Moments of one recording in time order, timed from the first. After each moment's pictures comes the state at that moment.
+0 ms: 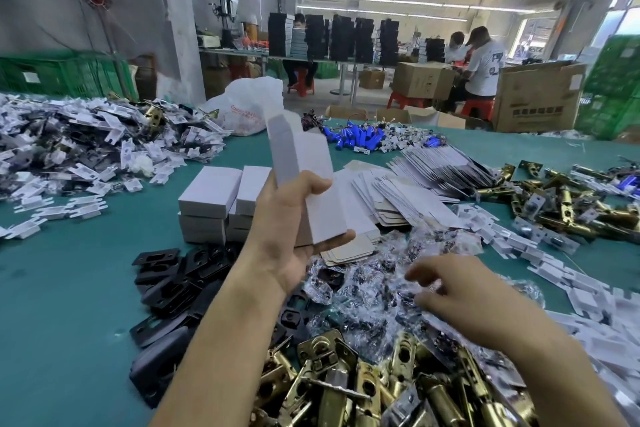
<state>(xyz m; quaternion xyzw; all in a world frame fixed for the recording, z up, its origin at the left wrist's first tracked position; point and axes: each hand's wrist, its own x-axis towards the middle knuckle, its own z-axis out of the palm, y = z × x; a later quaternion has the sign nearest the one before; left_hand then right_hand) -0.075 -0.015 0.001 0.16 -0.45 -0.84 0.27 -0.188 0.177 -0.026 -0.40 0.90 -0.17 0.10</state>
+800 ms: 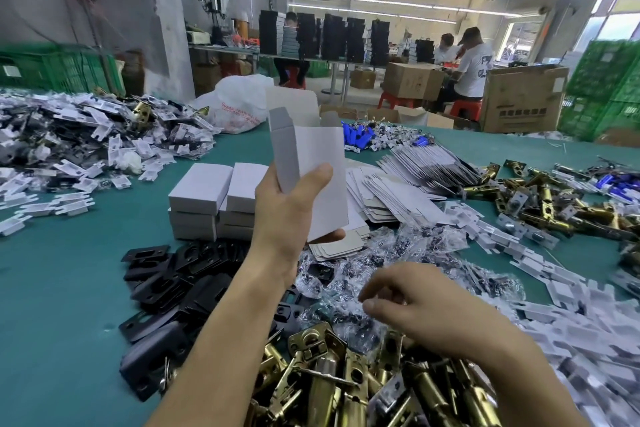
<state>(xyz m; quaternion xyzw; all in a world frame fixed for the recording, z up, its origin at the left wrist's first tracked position) -0.079 -0.003 -0.003 0.14 -0.55 -0.74 0.37 -0.162 0.164 -0.027 -0.47 0.85 -0.19 0.15</state>
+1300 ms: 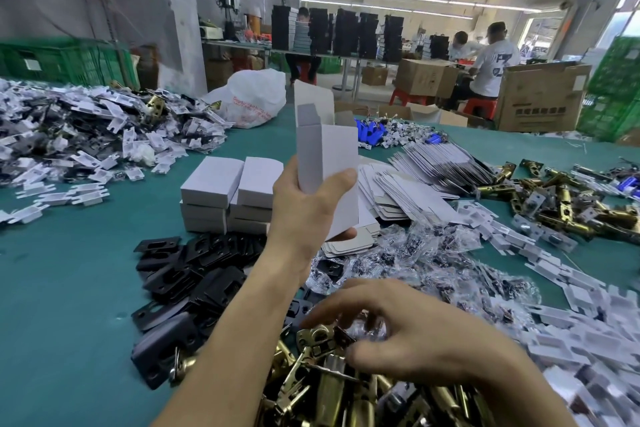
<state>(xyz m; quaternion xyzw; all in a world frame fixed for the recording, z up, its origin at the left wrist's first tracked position) -0.083 0.001 -0.005 0.15 -0.57 -0.72 0.36 -0.129 0.150 -0.008 -0.61 0.73 -0.20 0.25</state>
